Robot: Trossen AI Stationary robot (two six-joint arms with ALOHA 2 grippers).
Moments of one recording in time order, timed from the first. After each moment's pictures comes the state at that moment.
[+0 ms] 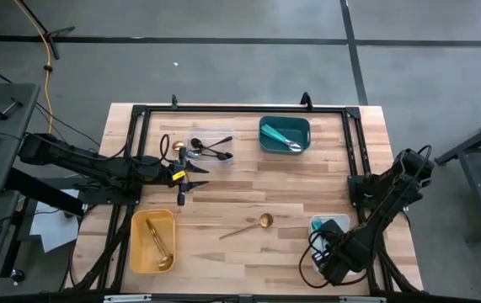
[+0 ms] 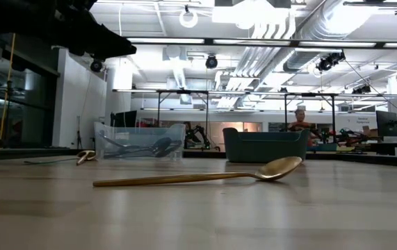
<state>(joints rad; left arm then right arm) -0.14 0.89 0.34 0.35 -0.21 0.13 0.90 1.67 1.26 -1.23 -0.05 1.93</state>
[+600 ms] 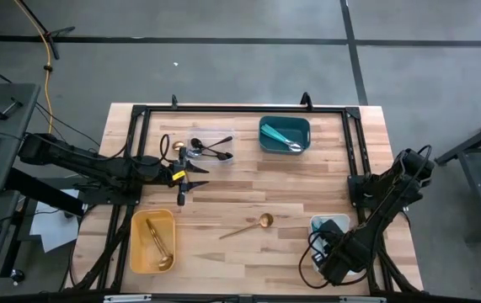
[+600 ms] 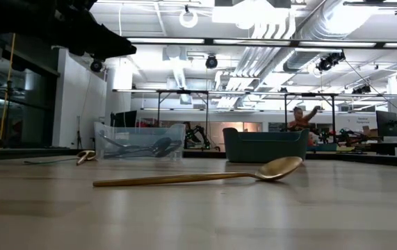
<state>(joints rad) -0.14 0.89 0.34 0.35 -0.21 0.13 0.90 1.67 1.26 -1.23 -0.05 1.90</state>
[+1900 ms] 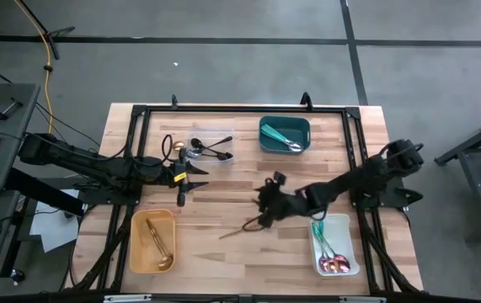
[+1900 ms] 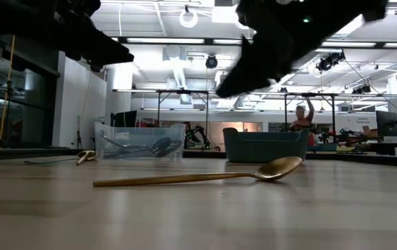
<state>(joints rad) -0.14 0.89 0.34 0.29 -0.21 0.04 0.34 1.66 0.93 -0.02 0.60 0.36</state>
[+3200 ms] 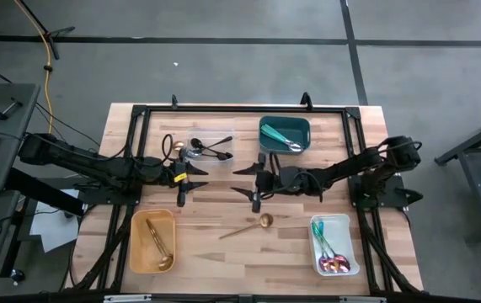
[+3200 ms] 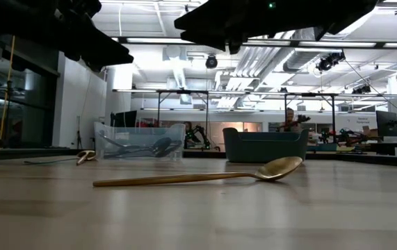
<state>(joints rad) -0.14 0.89 0.34 0.29 -0.21 -0.03 0.16 1.66 0.85 0.73 0.27 -0.11</state>
